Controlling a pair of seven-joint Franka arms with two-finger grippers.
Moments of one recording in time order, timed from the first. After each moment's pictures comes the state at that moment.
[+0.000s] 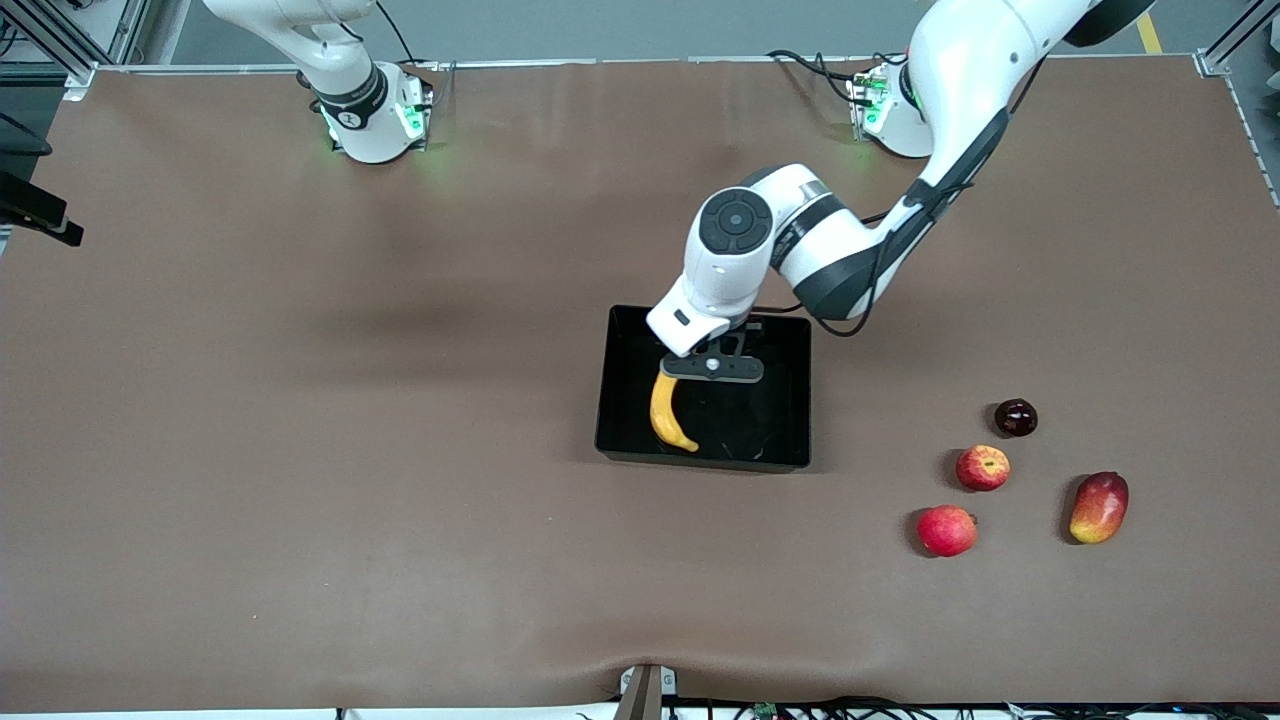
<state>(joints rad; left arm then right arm) -0.12 0.64 -0.71 -1.63 0.47 2.16 -0.87 0.02 -0.01 -0.19 -1.51 0.01 1.43 -0.13</state>
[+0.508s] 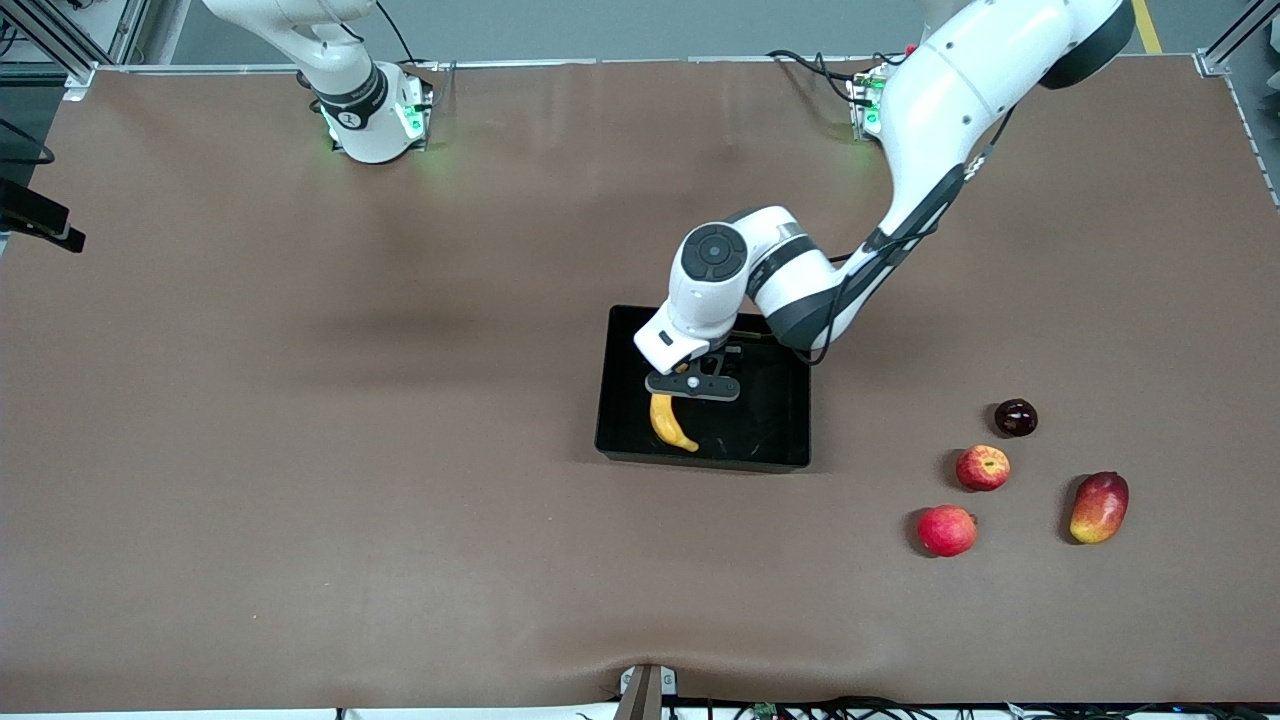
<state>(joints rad) -0.19 0.77 -0.64 -1.63 0.56 2.29 -0.94 0.02 0.00 -0.19 -1.50 0.01 1.43 -0.13</state>
